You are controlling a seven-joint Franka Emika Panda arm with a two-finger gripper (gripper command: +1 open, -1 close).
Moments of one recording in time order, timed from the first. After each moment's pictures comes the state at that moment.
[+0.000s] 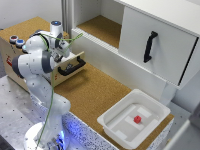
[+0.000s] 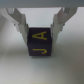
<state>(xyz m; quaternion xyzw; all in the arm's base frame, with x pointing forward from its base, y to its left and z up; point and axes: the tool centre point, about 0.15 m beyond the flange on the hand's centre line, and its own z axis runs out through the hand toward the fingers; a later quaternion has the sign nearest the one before) 0.343 0.315 0.324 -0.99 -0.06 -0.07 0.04</state>
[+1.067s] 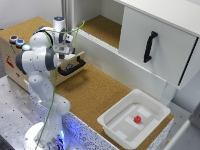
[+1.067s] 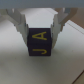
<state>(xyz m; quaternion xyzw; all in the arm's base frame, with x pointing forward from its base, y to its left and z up) 0.370 0.291 0.332 -0.89 -0.45 -0.04 -0.02</state>
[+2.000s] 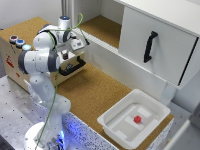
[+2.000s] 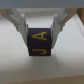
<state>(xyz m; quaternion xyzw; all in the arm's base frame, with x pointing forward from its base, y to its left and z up) 0.367 0.286 0.346 -0.73 -0.69 -0.05 0.04</state>
